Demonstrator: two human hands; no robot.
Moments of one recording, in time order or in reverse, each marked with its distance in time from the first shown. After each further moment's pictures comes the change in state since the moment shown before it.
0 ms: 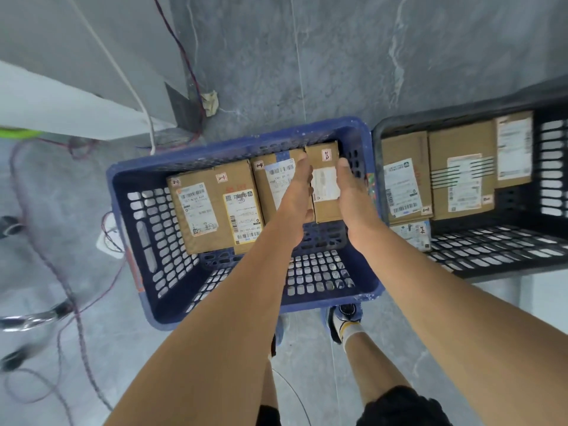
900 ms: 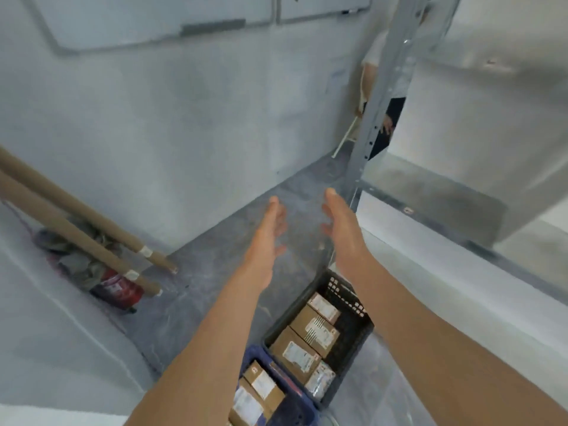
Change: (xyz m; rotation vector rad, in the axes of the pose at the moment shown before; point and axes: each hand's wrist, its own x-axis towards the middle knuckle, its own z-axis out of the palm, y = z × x) left_hand -0.589 0.263 0.195 0.448 -0.593 0.762; right_hand -0.564 -0.331 -0.221 0.604 0.561 -0.820
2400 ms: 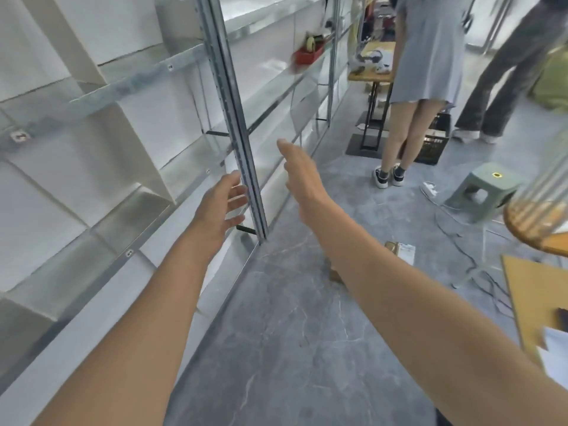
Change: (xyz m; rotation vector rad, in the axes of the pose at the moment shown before) left_hand -0.593 -0.228 0.713 0.660 -1.741 -0.109; right_hand -0.736 -0.062 -0.620 0.181 1.814 -0.179
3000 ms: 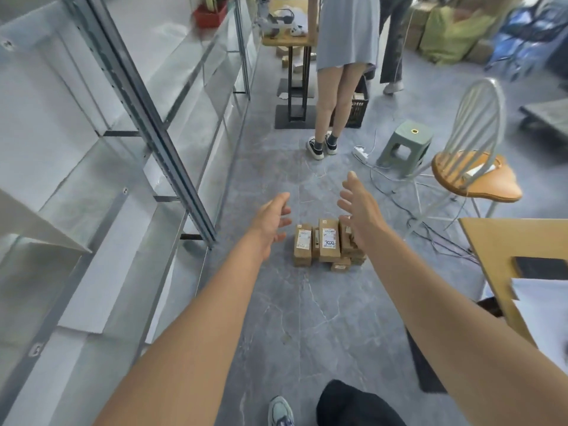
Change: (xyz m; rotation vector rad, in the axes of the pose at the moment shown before) left_hand 0.170 -0.074 0.123 0.130 -0.460 -0.279; right_hand 0.081 0.105 -0.114 0.061 0.520 0.355
